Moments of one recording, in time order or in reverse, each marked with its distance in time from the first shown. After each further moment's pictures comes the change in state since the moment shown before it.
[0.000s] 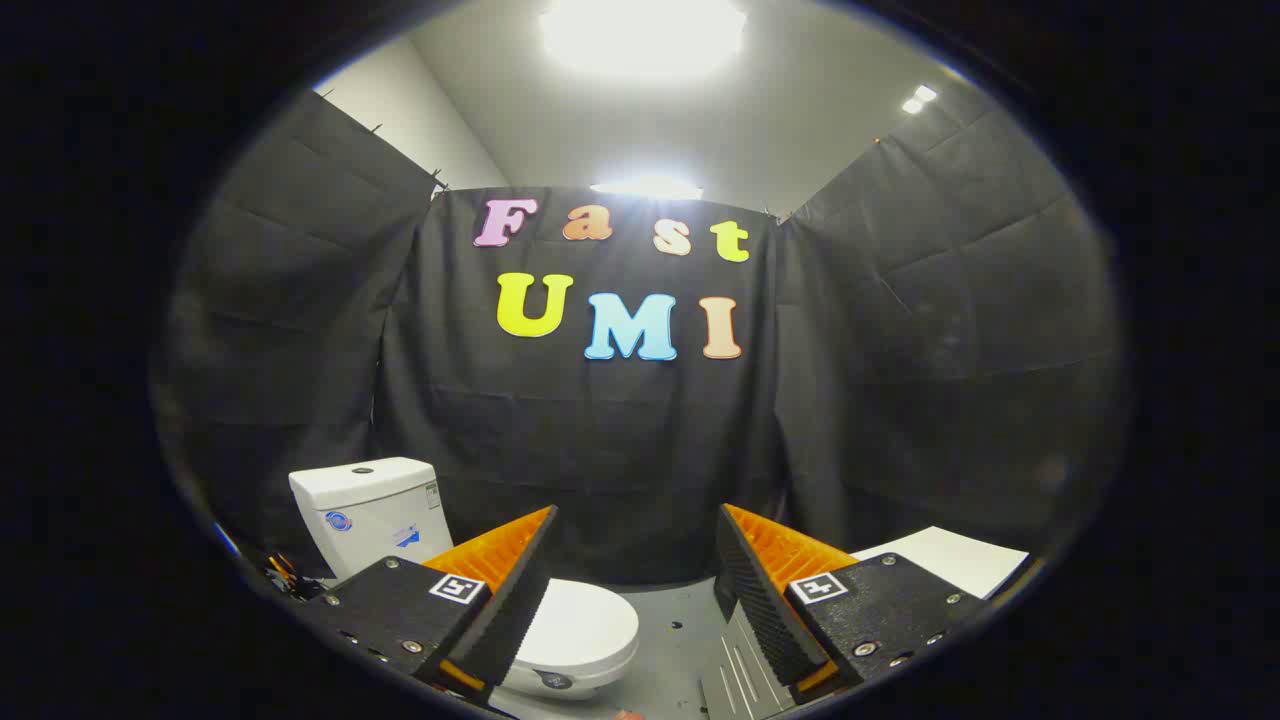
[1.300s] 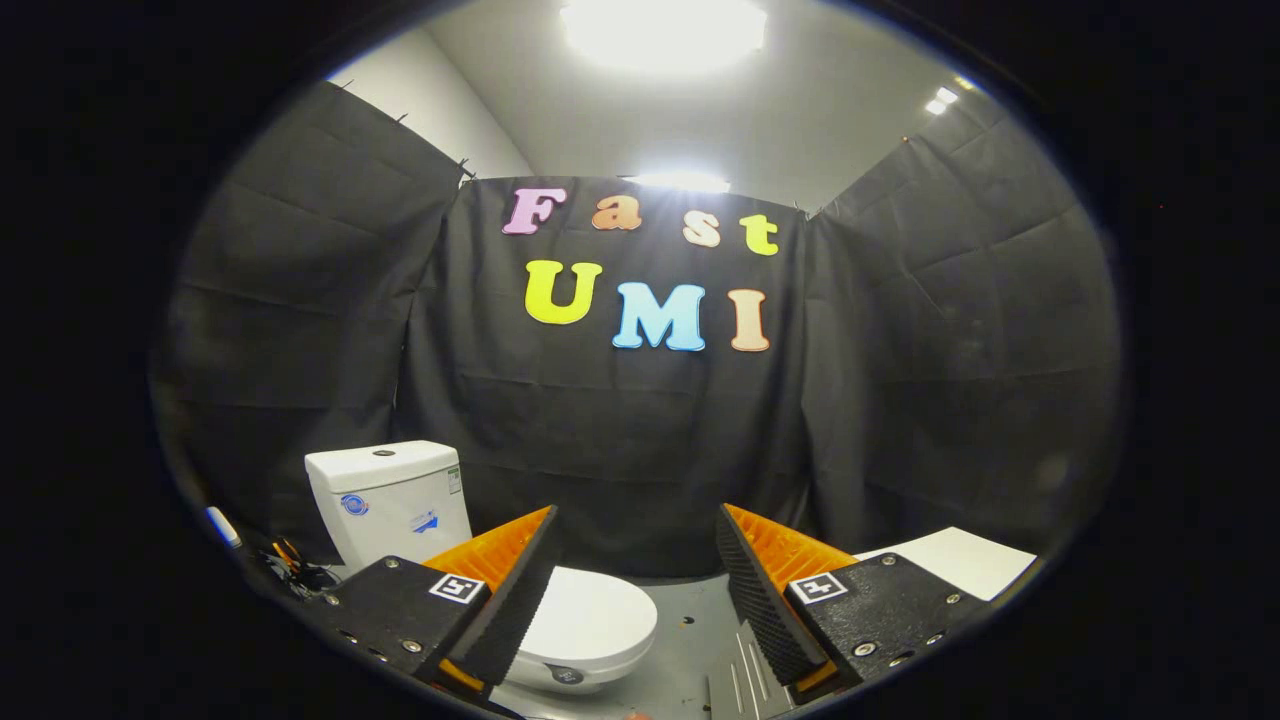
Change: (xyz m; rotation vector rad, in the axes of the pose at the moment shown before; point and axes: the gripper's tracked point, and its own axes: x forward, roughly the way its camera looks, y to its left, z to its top) arm 0.003 0.029 -0.018 -0.005 0.025 0.085
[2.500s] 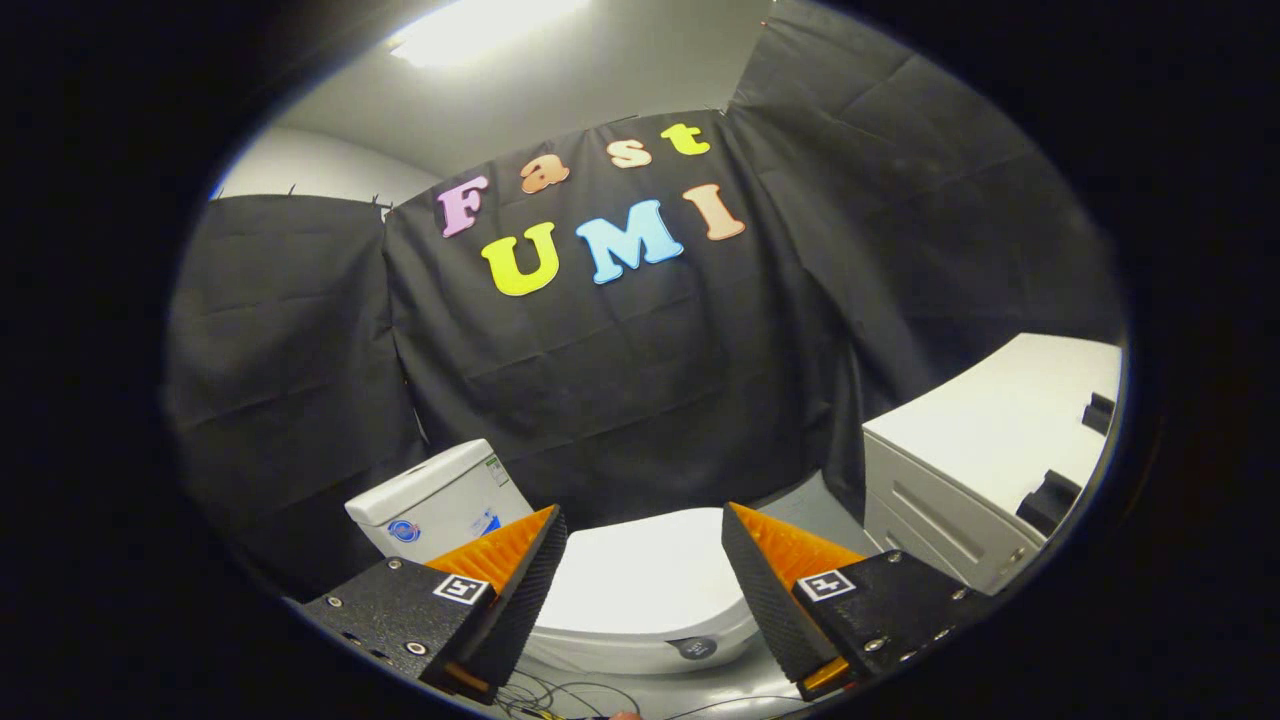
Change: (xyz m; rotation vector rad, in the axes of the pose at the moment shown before) arm 0.030 0.032 -0.122 0.475 0.161 0.033
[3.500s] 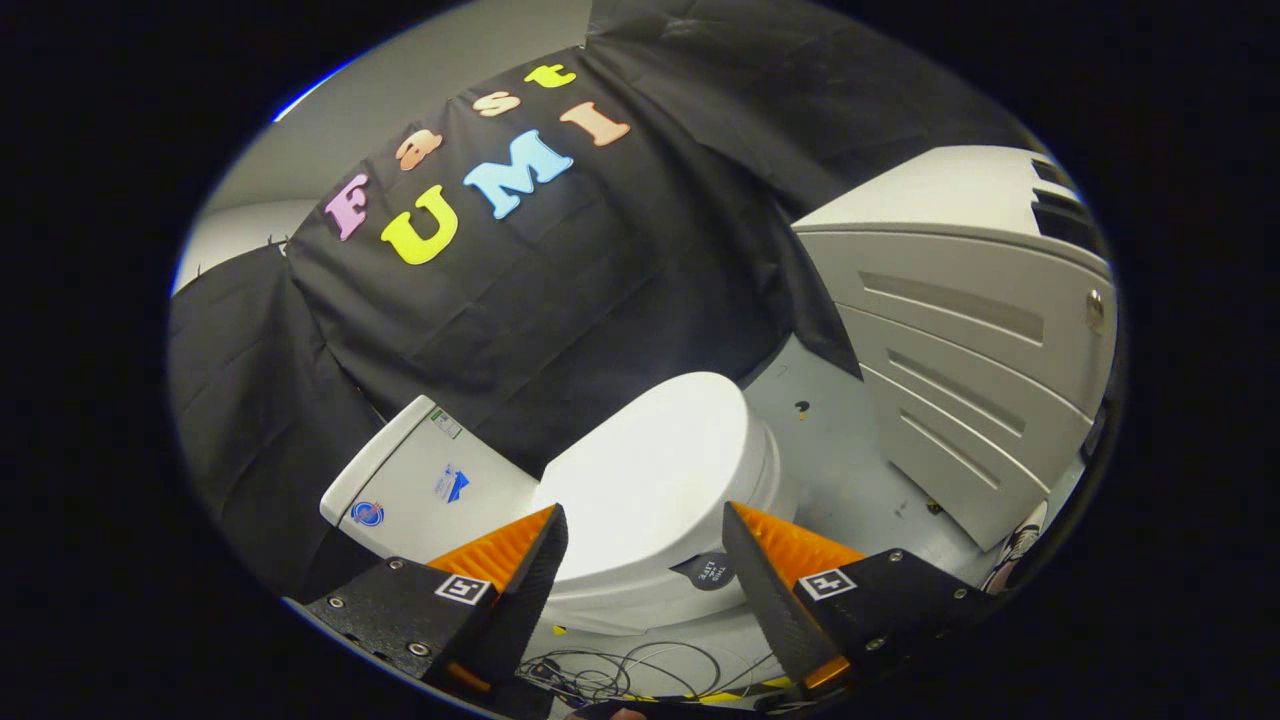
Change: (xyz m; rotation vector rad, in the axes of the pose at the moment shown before) arm 0.026 -0.059 -0.153 0.311 0.227 -0.118
